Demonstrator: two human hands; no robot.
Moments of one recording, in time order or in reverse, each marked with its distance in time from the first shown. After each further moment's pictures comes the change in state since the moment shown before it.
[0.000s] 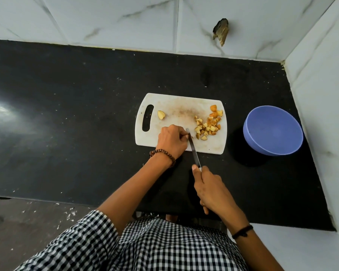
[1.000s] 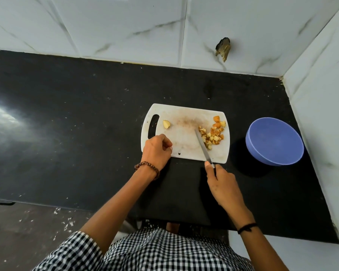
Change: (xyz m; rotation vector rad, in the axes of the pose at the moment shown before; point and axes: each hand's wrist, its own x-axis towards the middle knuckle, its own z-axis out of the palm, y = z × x) left_hand -0.015 -0.042 -0.032 -0.043 0.095 -0.050; right_hand 0.024 0.008 -0.011 0.020 0.239 -0.067
